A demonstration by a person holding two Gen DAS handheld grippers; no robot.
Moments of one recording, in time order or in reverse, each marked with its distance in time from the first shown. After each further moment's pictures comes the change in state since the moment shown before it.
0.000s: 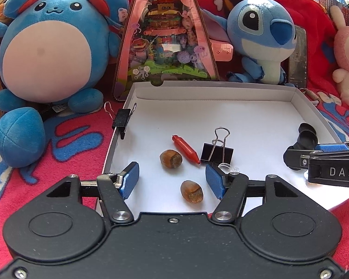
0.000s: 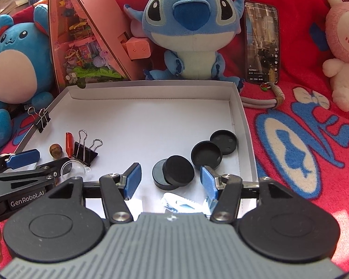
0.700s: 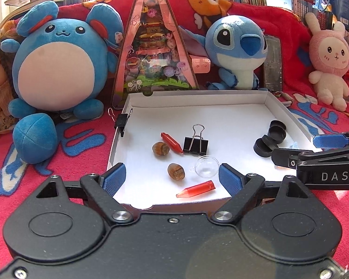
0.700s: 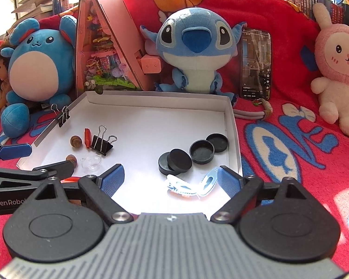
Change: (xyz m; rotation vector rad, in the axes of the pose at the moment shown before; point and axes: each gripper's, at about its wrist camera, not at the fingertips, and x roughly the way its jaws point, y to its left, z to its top) left arm -0.061 -0.004 -0.020 0.042 -0.072 -0.050; right arm -0.049 0.003 -0.026 -0.063 -0.110 0.002
